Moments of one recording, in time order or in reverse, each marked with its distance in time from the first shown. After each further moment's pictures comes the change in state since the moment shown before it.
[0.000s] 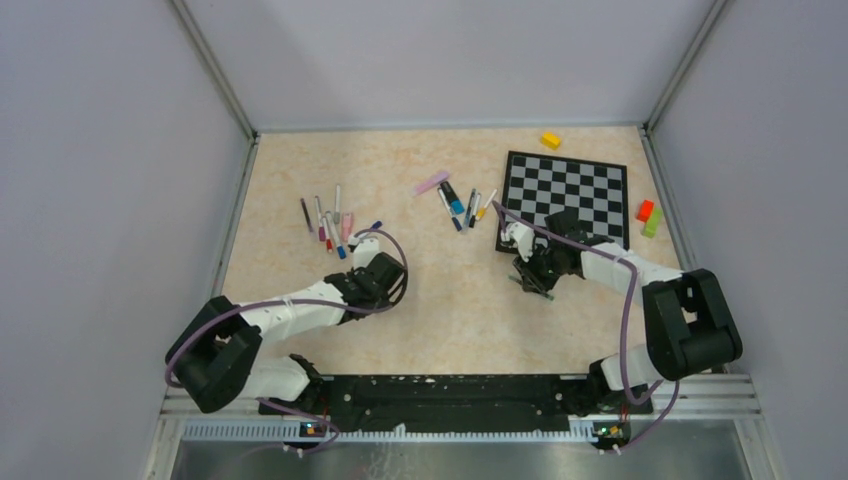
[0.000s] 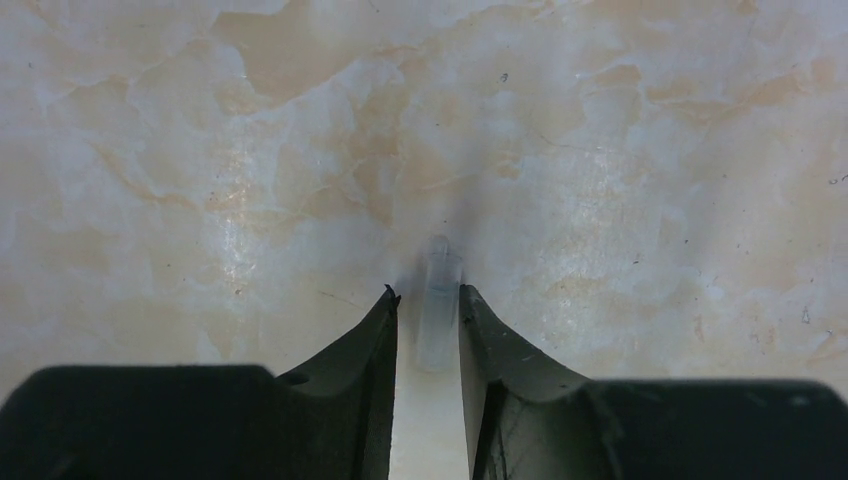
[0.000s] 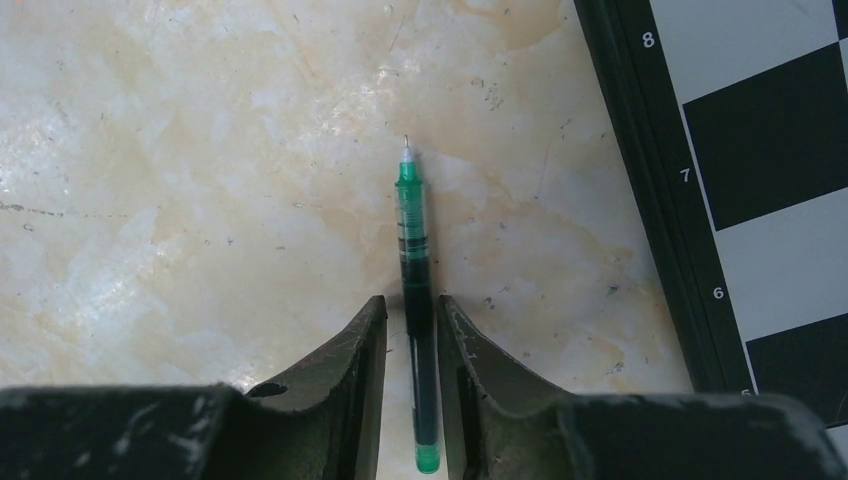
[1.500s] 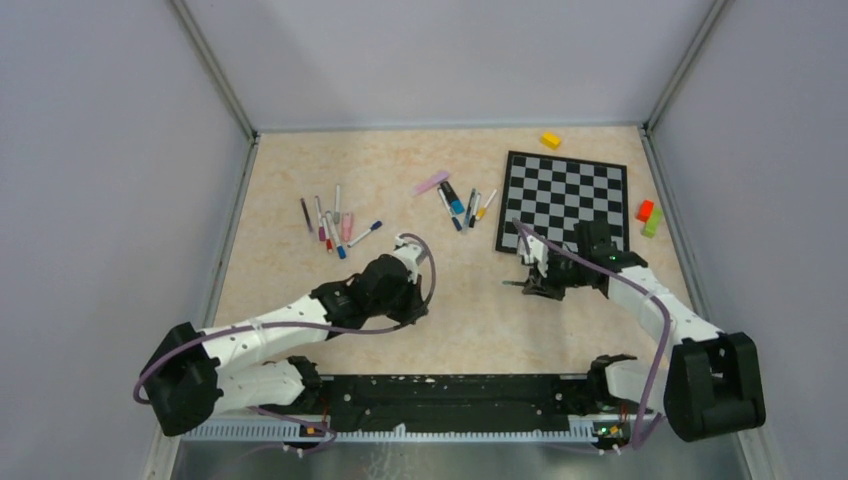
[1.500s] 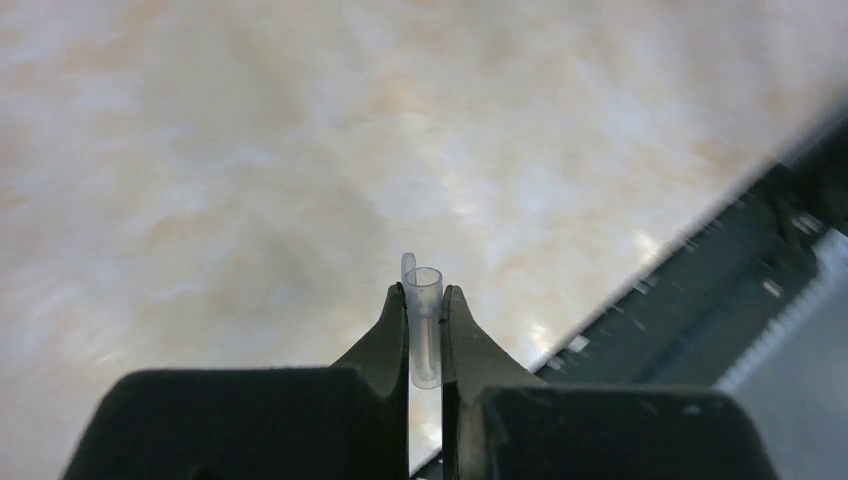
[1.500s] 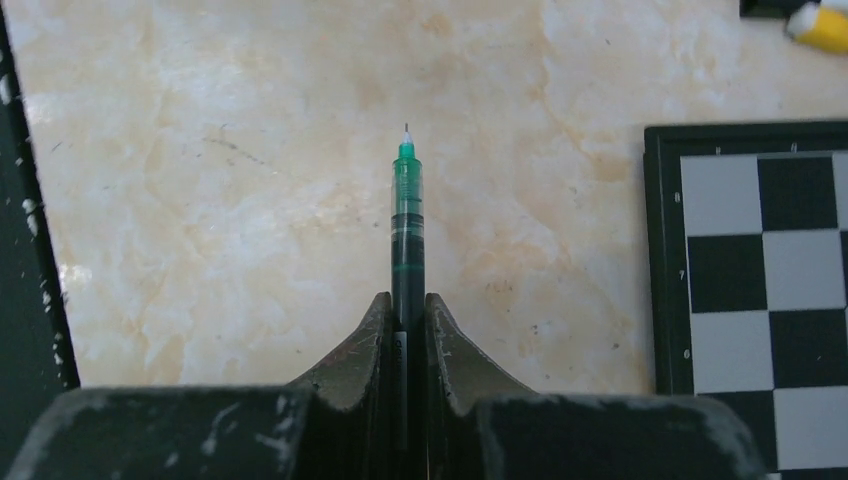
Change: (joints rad) left arm -0.150 -0.185 0.045 0.148 0.609 0.325; right arm -0.116 -0.326 -0.088 -0.177 -0.409 -0.459
